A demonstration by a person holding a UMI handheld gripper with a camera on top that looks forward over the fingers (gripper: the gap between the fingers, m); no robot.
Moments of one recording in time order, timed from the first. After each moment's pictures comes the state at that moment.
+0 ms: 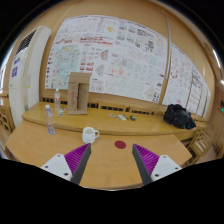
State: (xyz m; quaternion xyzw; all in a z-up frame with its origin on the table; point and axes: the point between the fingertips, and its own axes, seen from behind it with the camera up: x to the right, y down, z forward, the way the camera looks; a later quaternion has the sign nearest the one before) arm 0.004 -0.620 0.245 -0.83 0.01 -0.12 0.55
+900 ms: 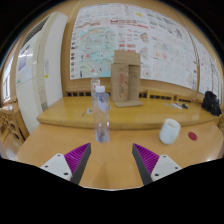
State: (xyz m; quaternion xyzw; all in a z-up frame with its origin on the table) arm -0.348 -0.403 0.060 -0.84 0.00 0.00 0.54
